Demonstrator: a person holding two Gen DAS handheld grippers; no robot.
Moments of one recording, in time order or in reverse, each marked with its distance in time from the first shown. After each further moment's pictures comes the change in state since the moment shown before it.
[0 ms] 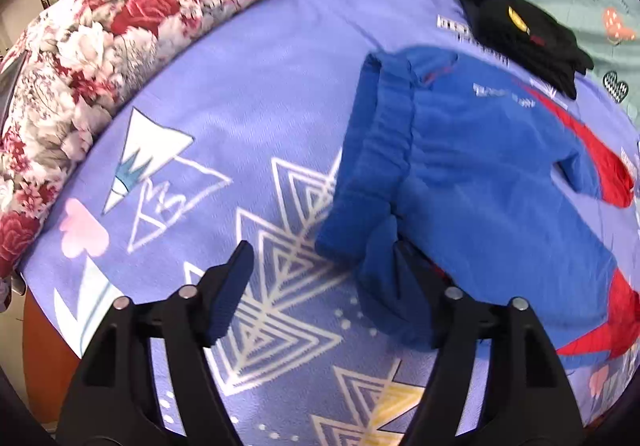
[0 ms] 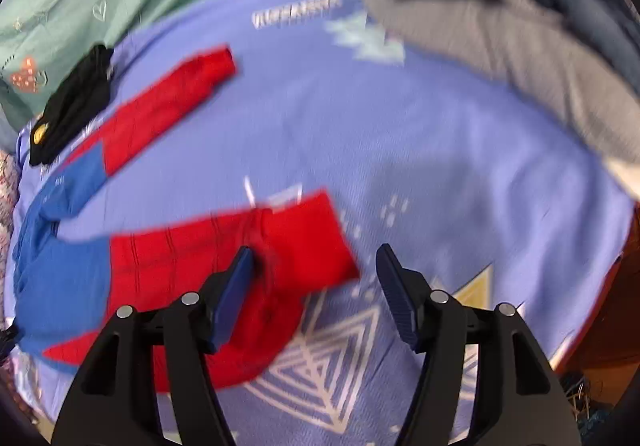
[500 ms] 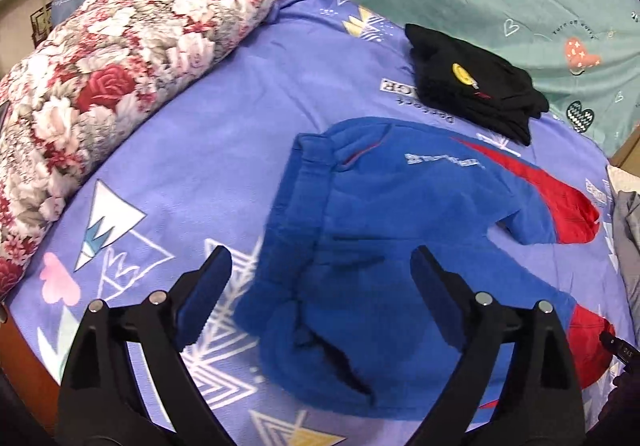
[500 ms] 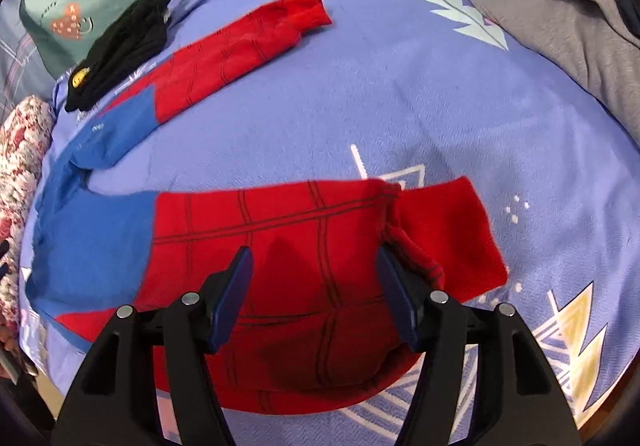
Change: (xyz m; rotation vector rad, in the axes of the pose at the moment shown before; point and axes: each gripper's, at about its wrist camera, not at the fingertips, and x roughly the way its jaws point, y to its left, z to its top) left arm -0.026 -0.056 0.036 0.021 -0.165 -0.118; right arm 0.037 0.039 -0.006 -0.100 0.147 0.178
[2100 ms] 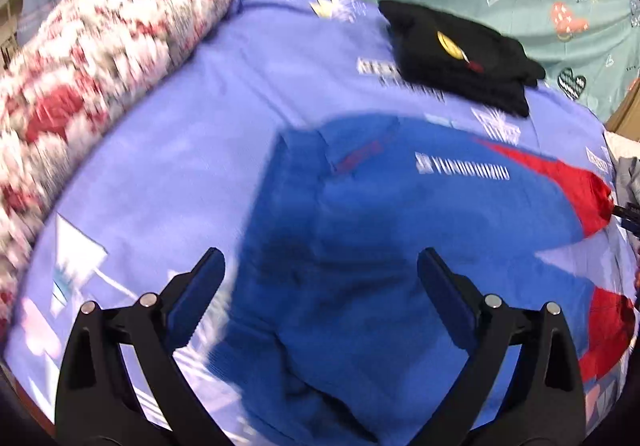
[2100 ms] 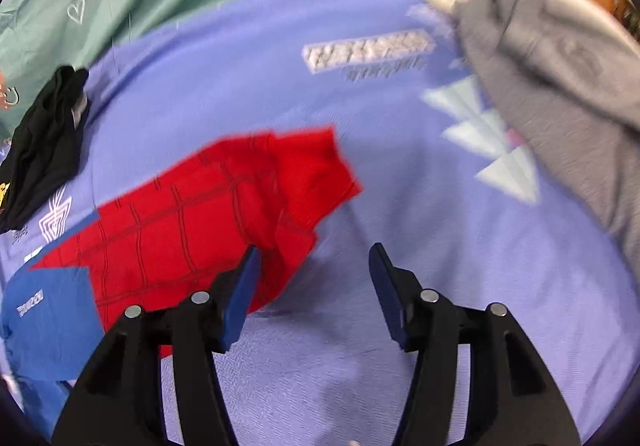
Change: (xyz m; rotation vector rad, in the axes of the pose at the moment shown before) left arm 0.047 -0.004 0.014 0.115 0.019 -0.013; right arm 0.068 0.012 0.171 0.030 -0.152 -0.237
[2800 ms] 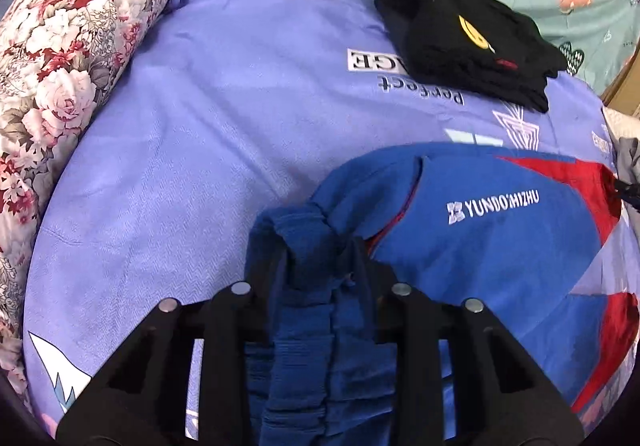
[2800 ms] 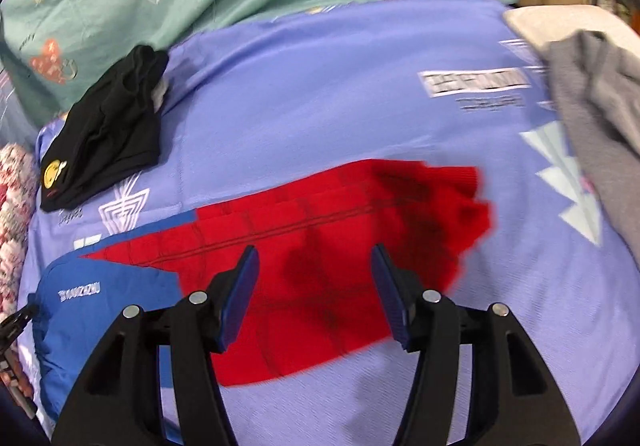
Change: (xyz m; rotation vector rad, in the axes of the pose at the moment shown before) left arm 0.091 -0.007 0.065 0.109 0.127 -0.103; right arm 0.020 0.090 0.018 -0.146 0.101 0.234
